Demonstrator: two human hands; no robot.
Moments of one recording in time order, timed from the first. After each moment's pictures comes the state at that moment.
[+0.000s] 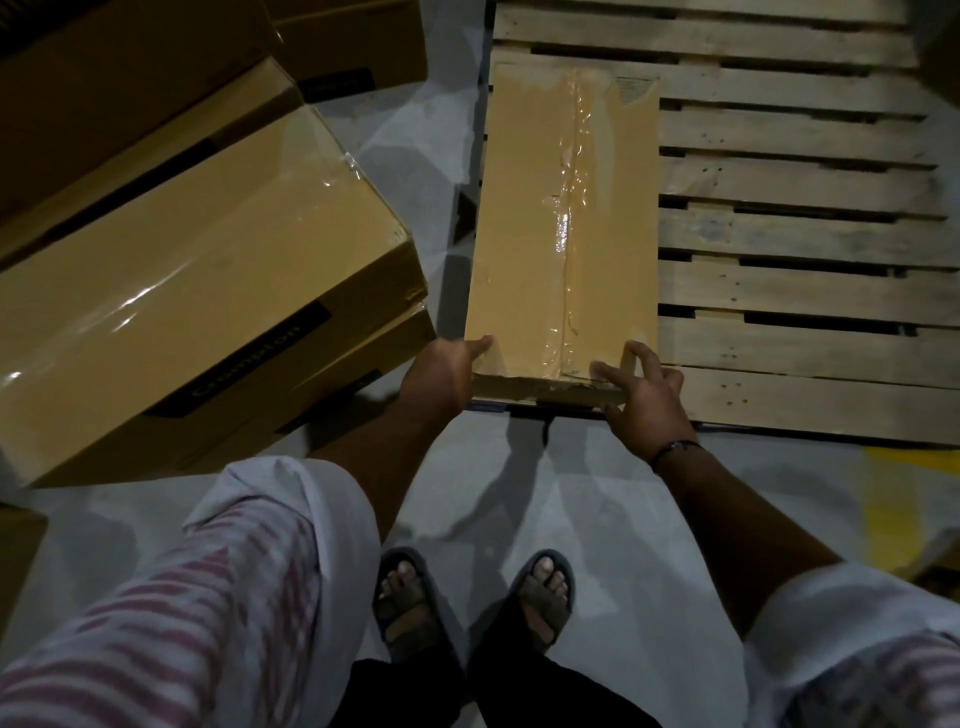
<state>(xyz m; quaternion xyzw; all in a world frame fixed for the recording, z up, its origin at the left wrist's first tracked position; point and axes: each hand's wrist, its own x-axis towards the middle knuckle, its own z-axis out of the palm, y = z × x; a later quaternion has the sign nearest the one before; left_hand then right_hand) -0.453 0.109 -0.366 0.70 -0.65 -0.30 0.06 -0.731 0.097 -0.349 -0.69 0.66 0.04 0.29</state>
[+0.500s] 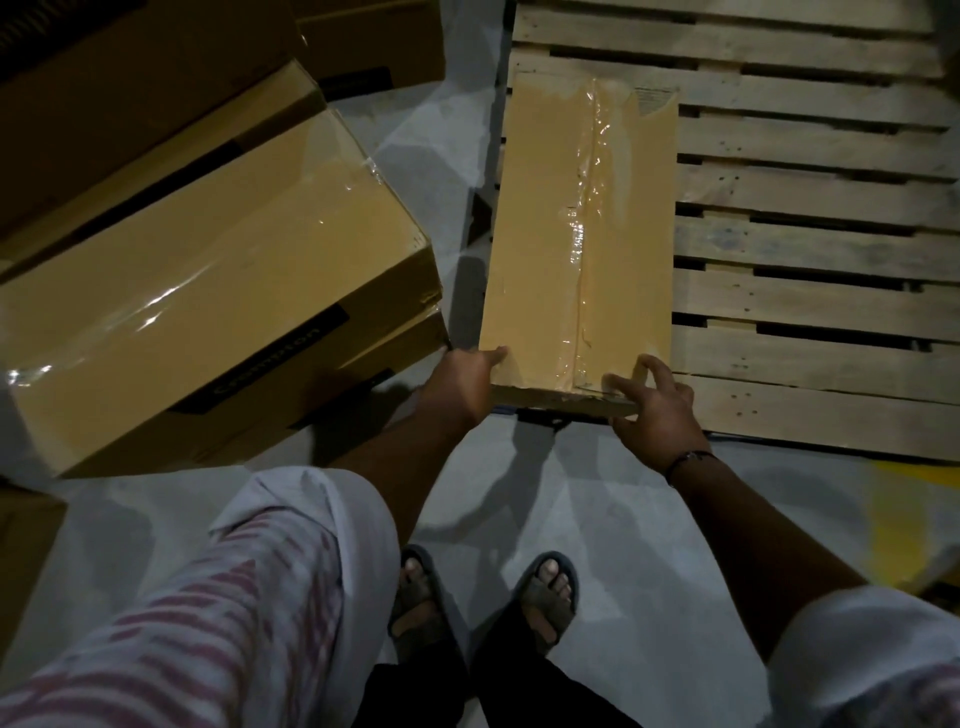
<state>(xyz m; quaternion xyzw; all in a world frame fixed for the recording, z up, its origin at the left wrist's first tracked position) -0.458 0.106 -0.352 0.70 -0.64 -0.32 0.00 -0.730 0.095 -0.343 -0.70 0.65 0.07 0.29</state>
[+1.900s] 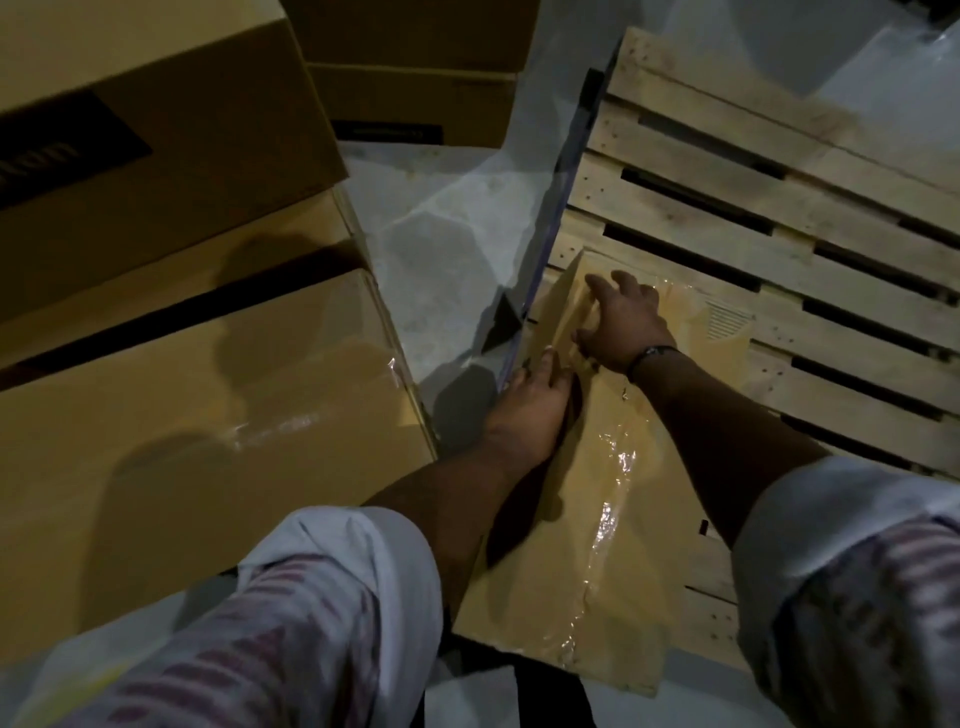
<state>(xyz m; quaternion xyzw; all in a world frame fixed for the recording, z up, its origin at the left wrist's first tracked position) -0.418 -0.188 -0.316 0.67 -0.62 -0.41 0.00 -0.520 -0.332 -0.313 -0.78 0.57 0.15 0.22</state>
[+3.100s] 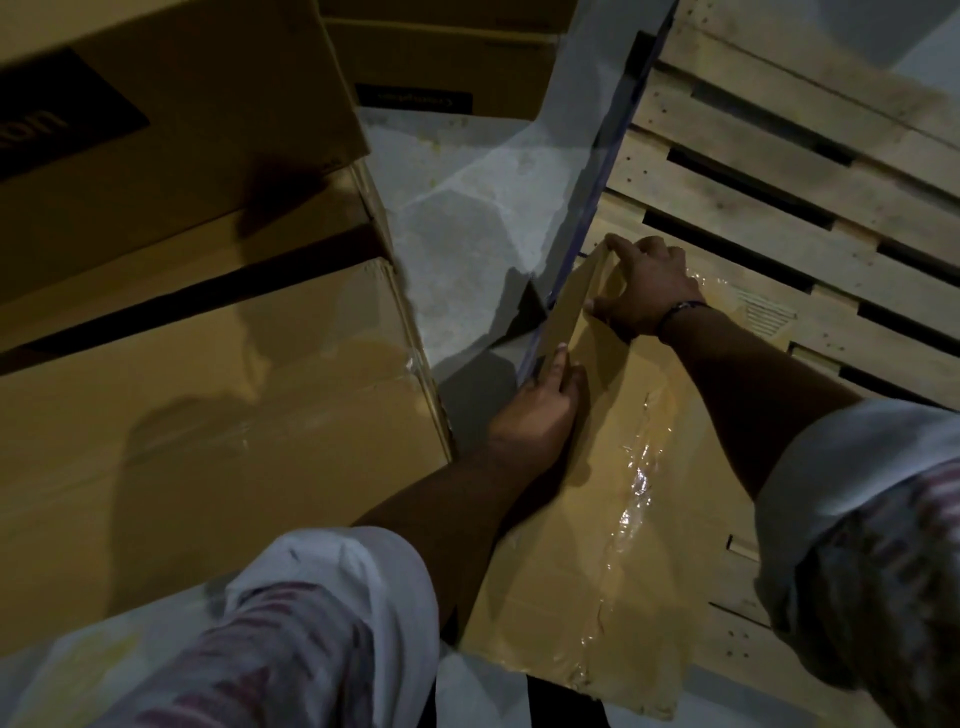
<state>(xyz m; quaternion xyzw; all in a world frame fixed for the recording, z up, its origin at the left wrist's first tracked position) -0.406 -0.188 -0.350 0.72 -0.25 -0.62 0.20 -0.488 -0.387 -0.344 -0.78 0.56 0.18 0.21</state>
